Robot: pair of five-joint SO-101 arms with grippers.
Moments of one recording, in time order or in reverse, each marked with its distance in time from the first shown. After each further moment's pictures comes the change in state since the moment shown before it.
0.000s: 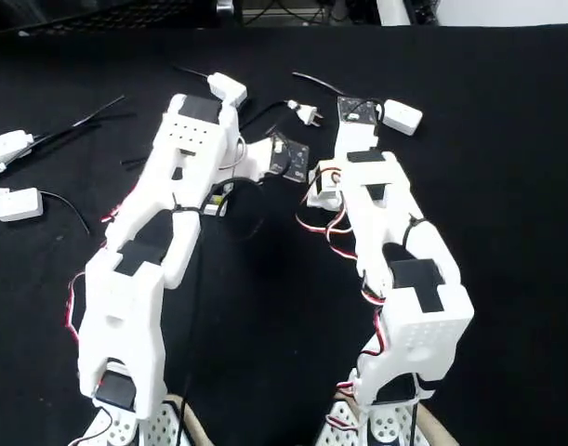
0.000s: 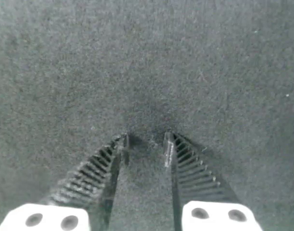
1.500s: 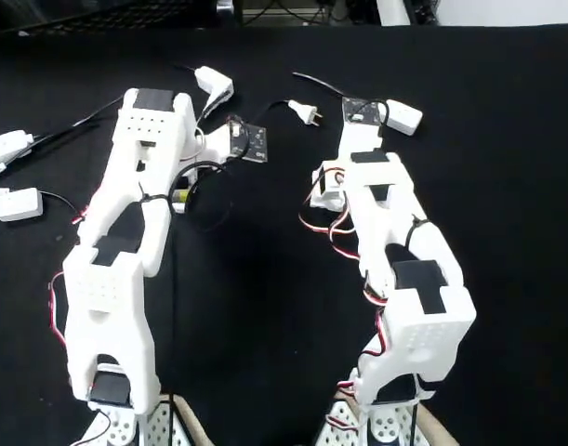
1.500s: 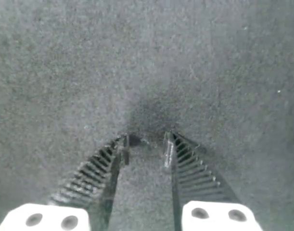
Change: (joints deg) left arm -10.1 0.4 -0.9 3.9 0.4; right arm 1.0 -0.4 0.7 0.0 0.0
